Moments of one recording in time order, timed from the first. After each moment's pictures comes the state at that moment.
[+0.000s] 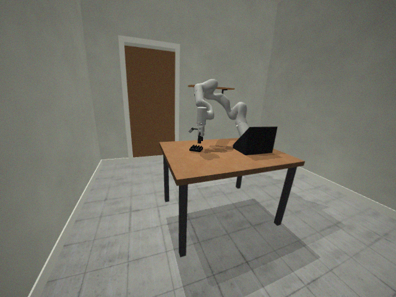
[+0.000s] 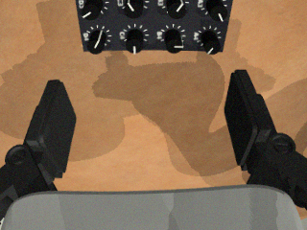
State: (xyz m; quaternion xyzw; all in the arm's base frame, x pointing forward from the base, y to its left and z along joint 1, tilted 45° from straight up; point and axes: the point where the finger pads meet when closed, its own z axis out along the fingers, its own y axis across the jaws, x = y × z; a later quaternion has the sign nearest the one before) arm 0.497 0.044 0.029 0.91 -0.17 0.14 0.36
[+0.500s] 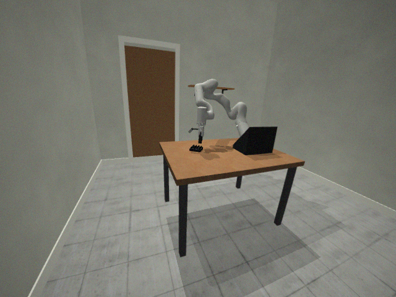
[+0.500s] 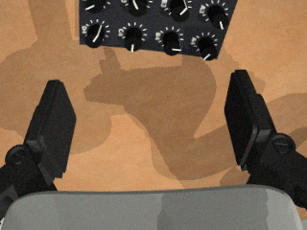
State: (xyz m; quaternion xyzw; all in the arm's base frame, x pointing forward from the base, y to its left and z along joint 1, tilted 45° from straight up) arm 0.496 0.044 0.030 0.92 -0.11 0.12 0.37
